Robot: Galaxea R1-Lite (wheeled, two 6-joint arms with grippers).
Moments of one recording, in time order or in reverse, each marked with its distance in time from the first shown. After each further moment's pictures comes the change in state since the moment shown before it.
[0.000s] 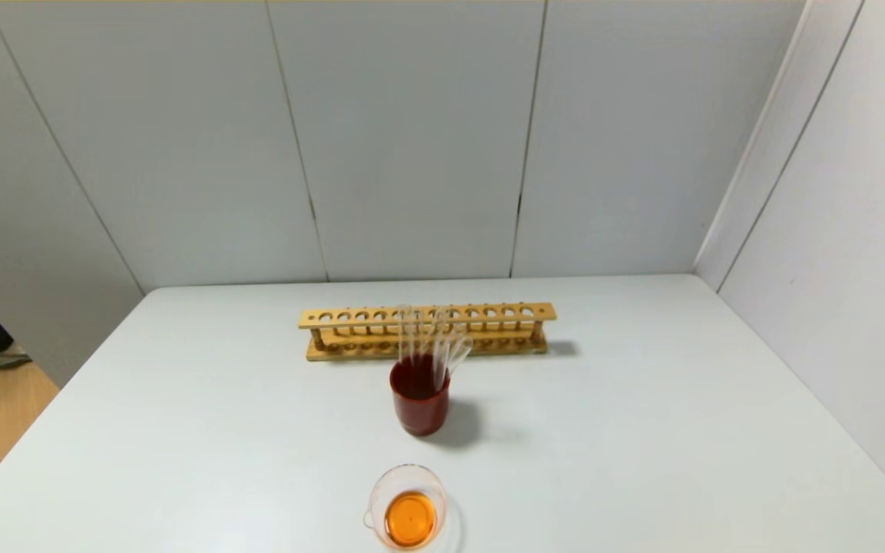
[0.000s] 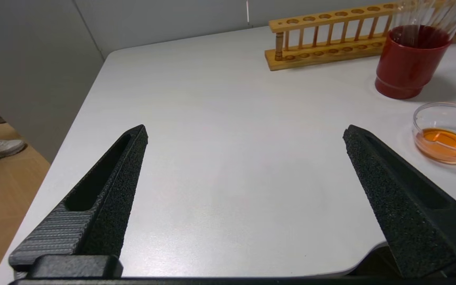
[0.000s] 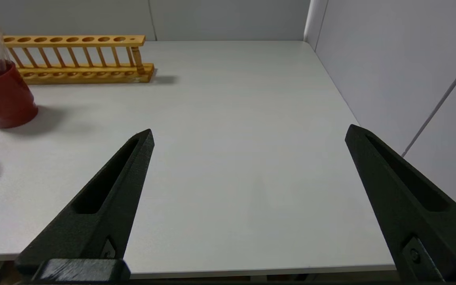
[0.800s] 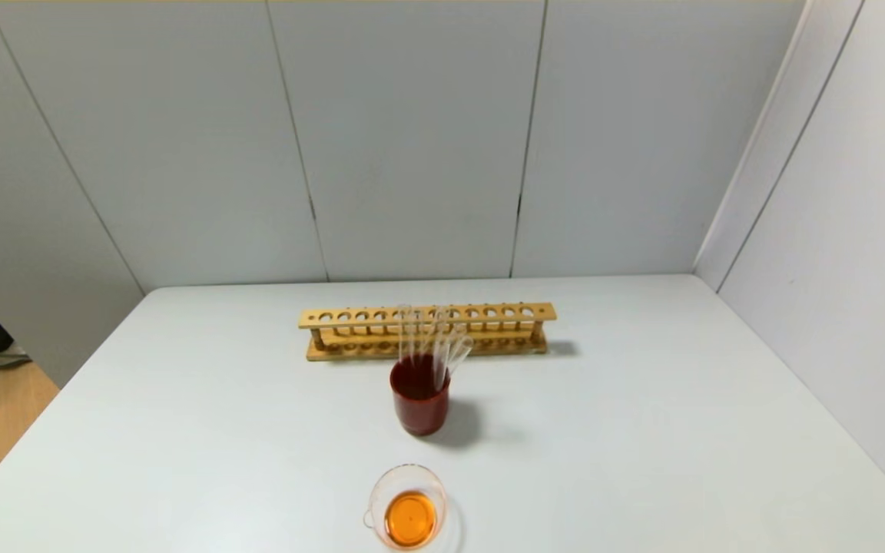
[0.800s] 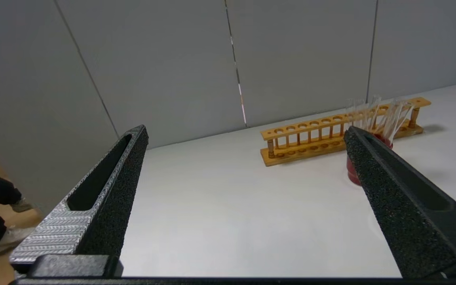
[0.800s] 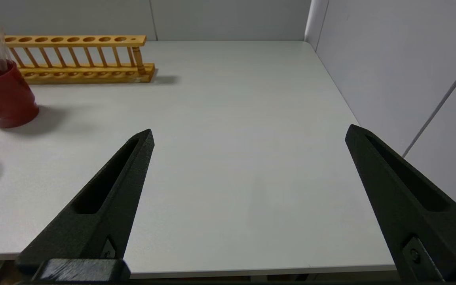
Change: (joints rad) left arm -0.002 0.036 -0.430 0.137 -0.053 0.038; right arm 0.000 0.000 0.000 0.000 0.000 0.000
